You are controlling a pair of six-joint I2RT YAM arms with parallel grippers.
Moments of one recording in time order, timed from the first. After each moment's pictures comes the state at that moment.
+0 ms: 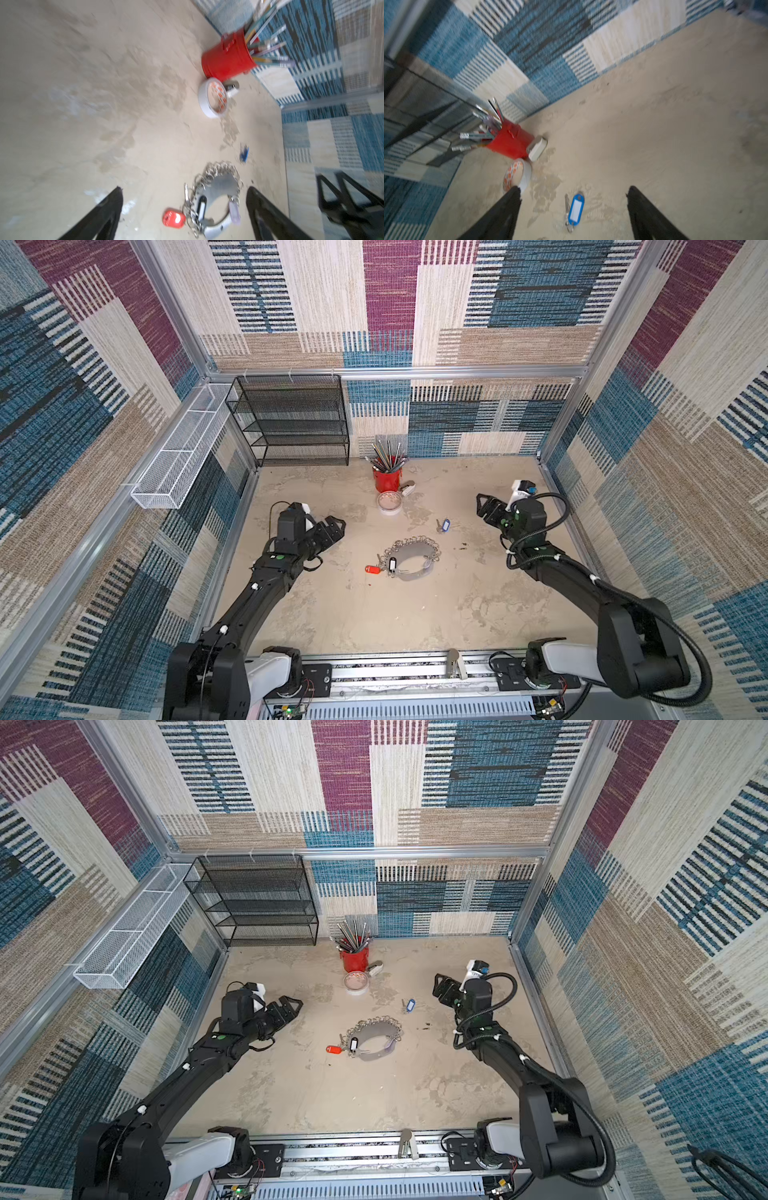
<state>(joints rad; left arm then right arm) -0.20 1.18 0.72 -0.21 0.32 -0.73 0.15 1.37 0.68 0.27 -0.12 0.58</state>
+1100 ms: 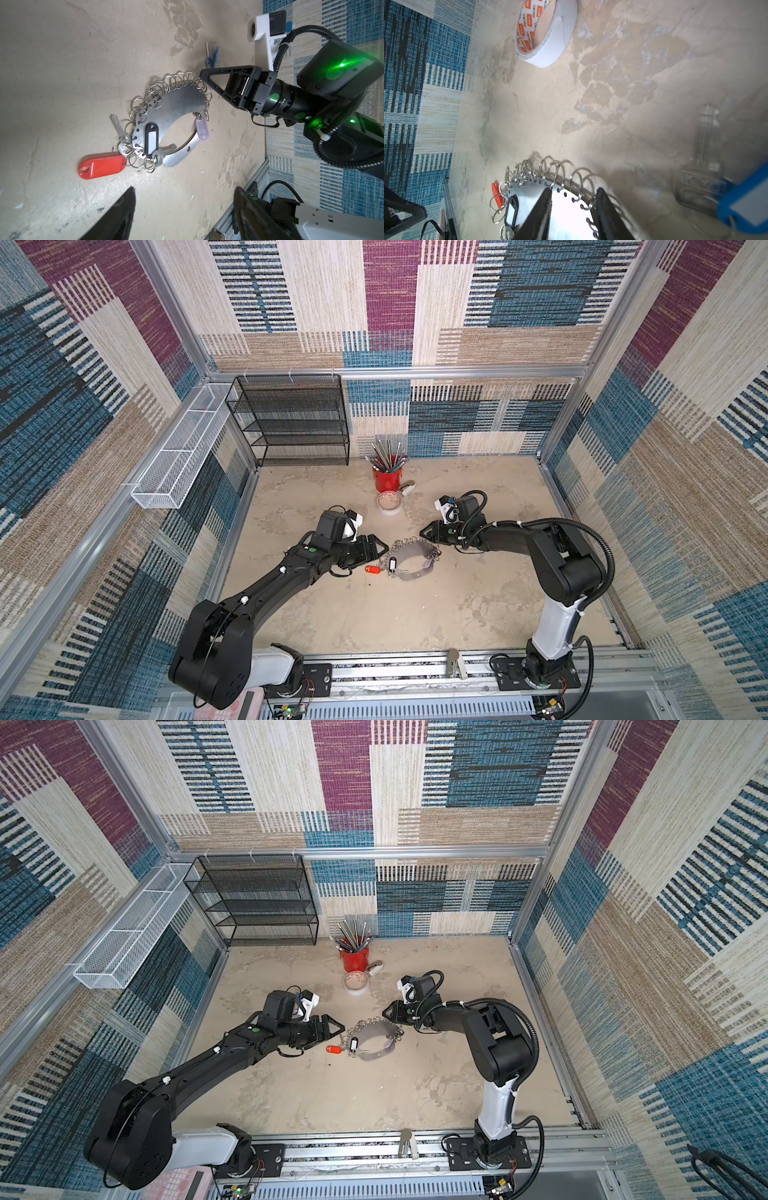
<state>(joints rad) -0.42 1.32 0.76 -0.24 0.51 -0.68 0.37 1.88 0.98 0.10 -0.53 0.48</state>
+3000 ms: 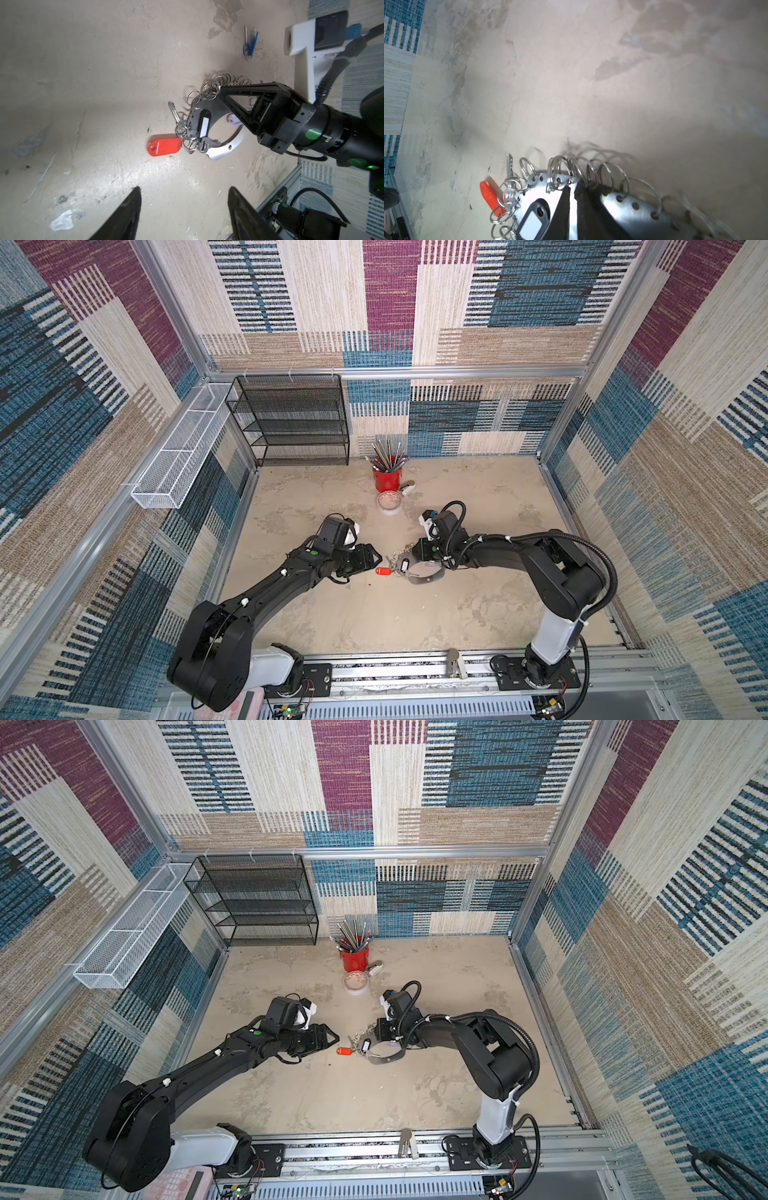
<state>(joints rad) -0.47 1.35 0.78 -0.36 0.39 -0.62 0.56 1.78 0.83 0.09 -0.26 0.53</state>
